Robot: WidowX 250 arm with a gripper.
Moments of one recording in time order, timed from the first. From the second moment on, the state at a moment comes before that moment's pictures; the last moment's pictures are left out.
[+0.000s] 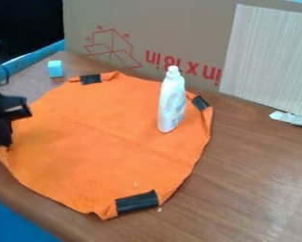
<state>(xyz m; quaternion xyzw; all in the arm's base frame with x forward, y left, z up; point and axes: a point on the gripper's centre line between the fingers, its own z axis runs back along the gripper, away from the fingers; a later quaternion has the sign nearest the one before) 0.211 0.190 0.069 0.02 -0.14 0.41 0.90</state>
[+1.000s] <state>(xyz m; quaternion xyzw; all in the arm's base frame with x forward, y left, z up) 0.275 0.123 0.161 -0.09 -0.14 0.46 0.87</state>
